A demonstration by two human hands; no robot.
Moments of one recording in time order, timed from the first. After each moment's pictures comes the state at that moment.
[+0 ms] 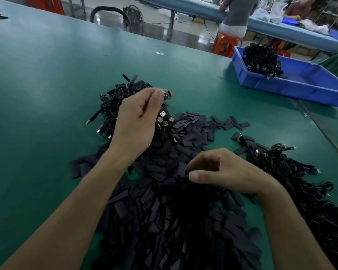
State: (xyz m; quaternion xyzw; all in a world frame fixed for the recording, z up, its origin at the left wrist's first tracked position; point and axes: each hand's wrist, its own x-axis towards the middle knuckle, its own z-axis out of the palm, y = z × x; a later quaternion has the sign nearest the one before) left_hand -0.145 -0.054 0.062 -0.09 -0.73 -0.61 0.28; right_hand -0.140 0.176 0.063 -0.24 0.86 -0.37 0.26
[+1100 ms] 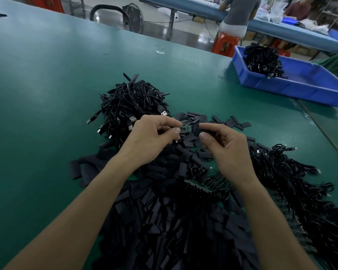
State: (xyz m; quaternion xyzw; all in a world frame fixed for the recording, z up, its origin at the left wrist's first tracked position) left_hand -0.147 -0.051 0.035 -0.08 -0.79 -0.60 0.07; right_hand -0.157 0.154 0.037 -0.15 0.82 -0.55 -0.08
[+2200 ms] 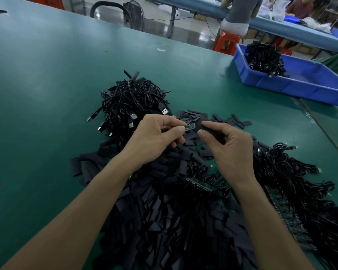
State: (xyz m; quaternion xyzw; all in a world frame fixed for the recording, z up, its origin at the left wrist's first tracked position) left_hand -0.143 -0.046 0.037 -0.08 -0.76 -0.64 0.03; right_hand -0.152 0.147 0.039 -0.15 0.83 -0.51 -0.17
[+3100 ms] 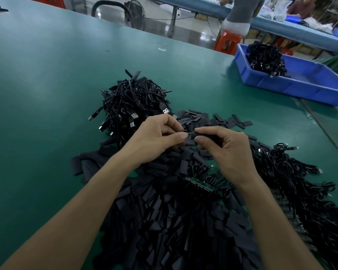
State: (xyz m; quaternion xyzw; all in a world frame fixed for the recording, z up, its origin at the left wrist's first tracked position) left_hand -0.147 -0.052 0.031 -0.07 -0.78 -0.63 -0.01; right_hand -0.151 0.153 0.045 -0.22 0.83 -0.50 -0.09
